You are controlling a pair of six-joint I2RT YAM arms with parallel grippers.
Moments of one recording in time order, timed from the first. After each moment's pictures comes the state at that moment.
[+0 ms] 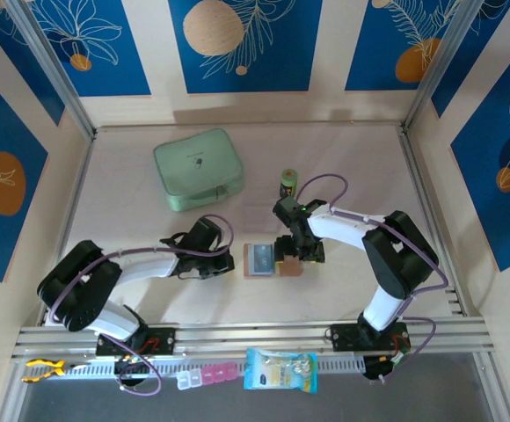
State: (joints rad) left arm -0.72 1.47 0.57 -0.12 0.30 -0.92; right arm 0.65 1.69 0.97 -0.83 -0.04 0.68
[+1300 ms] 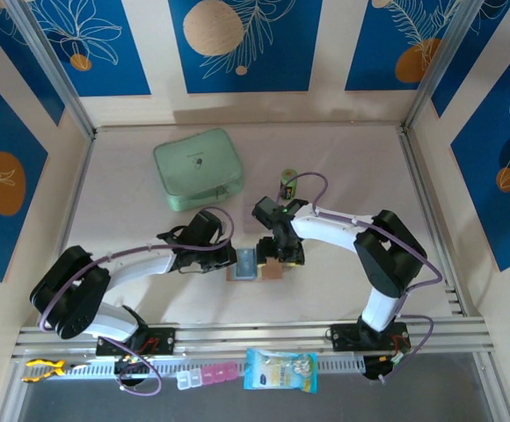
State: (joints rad) left arm -0.72 1.42 0.65 -0.20 0.31 -0.91; right arm 0.79 1.73 1.11 -0.89 -0.10 0.78
